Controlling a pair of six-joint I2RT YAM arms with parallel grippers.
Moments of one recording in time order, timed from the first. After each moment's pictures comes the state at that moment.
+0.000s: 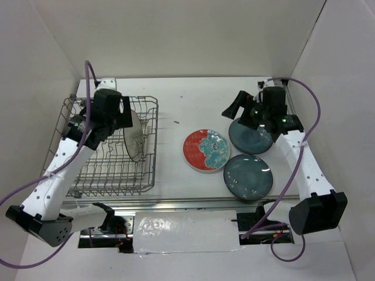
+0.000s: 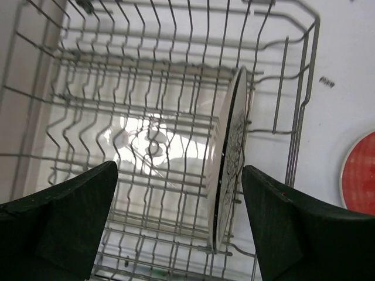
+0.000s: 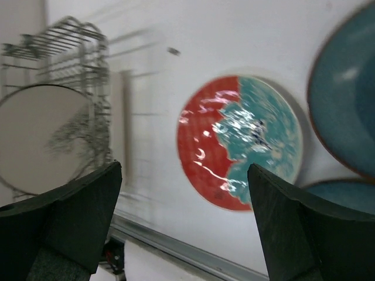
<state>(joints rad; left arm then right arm) -0.40 1.19 1.43 -0.97 -0.54 -0.34 0.13 1.23 1.25 -0.59 -0.35 0.57</state>
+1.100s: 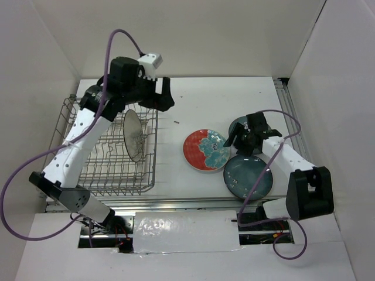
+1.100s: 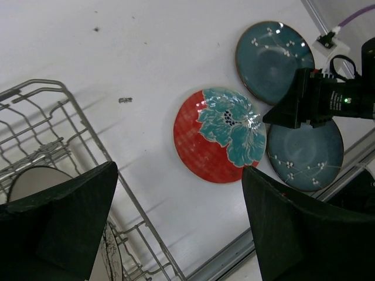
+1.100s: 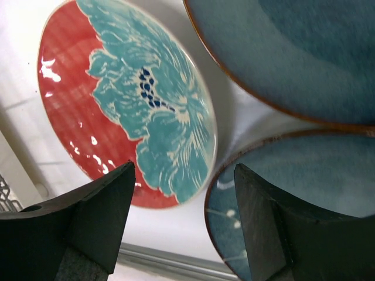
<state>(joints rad) -0.48 1.53 1.91 -0.92 0.15 -0.17 0.16 1.33 0.84 -0.48 -0.17 0.63</state>
